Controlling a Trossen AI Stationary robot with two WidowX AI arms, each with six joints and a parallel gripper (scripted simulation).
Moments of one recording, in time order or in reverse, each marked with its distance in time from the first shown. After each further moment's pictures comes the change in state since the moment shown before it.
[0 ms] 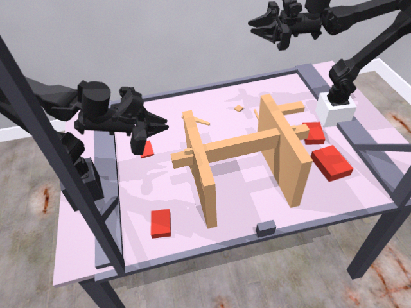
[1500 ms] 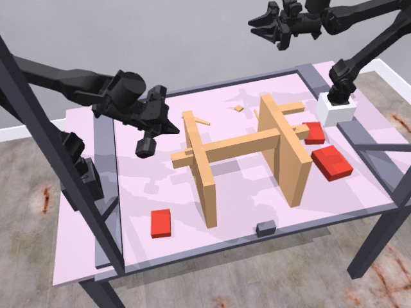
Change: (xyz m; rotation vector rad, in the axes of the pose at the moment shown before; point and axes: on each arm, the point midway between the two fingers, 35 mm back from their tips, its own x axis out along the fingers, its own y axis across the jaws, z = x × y) left arm 0.034 -0.010 -0.005 0.552 0.309 -0.141; right arm 0.000 0.000 0.000 0.000 0.000 0.000
